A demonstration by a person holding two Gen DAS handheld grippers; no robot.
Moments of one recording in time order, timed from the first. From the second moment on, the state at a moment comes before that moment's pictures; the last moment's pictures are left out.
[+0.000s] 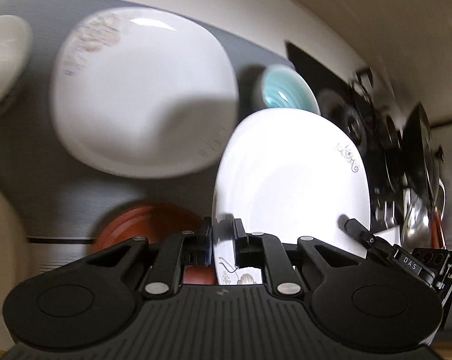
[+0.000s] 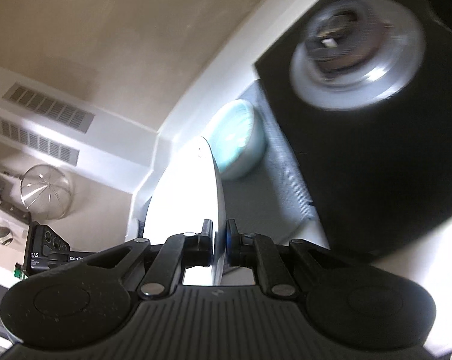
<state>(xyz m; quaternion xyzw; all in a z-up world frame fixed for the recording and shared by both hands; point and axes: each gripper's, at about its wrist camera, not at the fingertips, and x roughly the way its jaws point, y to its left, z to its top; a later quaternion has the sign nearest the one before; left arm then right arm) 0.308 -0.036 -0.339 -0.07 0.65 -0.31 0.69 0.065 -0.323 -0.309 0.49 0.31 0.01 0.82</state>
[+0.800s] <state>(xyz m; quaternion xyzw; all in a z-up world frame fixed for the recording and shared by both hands) 0.423 0.033 -0.347 -0.08 0.65 -0.24 0.72 0.227 -0.269 -0.327 0.47 0.35 0.03 0.81</state>
